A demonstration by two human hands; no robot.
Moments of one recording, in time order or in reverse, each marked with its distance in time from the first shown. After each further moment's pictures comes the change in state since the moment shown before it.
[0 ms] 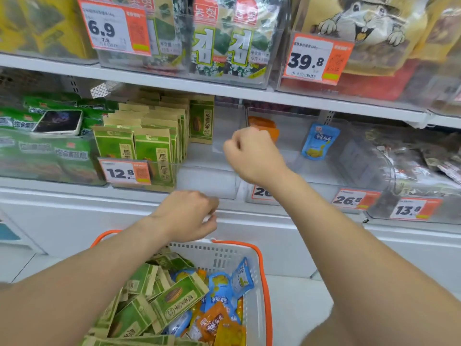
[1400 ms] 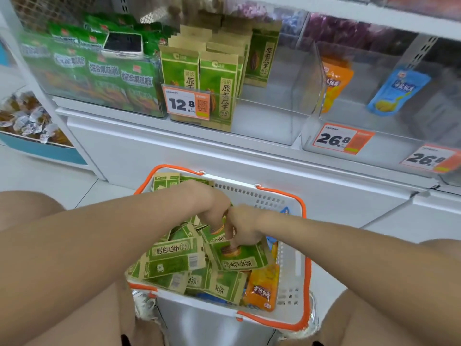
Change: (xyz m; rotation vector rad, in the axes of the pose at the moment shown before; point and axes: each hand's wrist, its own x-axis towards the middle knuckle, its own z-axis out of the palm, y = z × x) left_hand -0.080 0.008 0.048 -0.074 -1.042 -0.112; right_hand -0.149 -0.026 0.182 -0.280 -1.213 -0.268
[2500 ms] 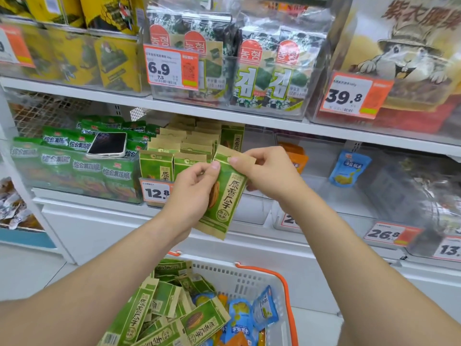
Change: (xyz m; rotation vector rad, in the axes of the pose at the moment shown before) left_hand -0.069 -0.018 -0.122 -1.668 1.268 0.327; right_hand -0.110 0.060 -0.201 0.847 1.134 -0.028
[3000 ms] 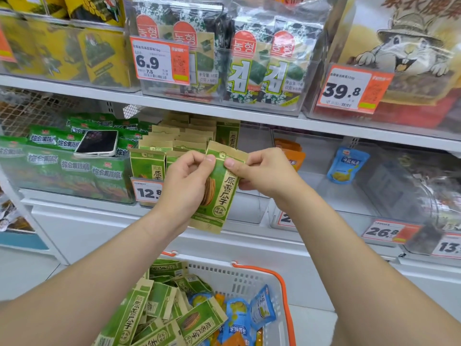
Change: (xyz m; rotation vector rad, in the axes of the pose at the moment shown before) left_hand 0.013 0.005 0.010 -0.067 0.123 0.057; right_hand 0.007 0.011 -0.003 0.149 -0.039 0.102
